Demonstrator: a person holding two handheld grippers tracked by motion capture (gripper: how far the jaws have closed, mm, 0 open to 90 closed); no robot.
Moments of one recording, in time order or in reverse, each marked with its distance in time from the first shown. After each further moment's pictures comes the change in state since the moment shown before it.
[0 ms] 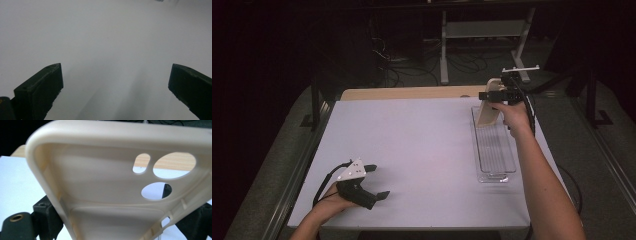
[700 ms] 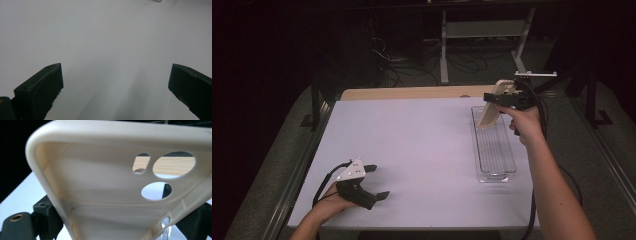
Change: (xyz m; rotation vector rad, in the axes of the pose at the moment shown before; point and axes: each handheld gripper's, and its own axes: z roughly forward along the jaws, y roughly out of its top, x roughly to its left) left arm 0.000 0.000 0.000 -0.006 -0.019 0.003; right arm -0.012 -0.015 -0.030 -0.105 0.177 0.011
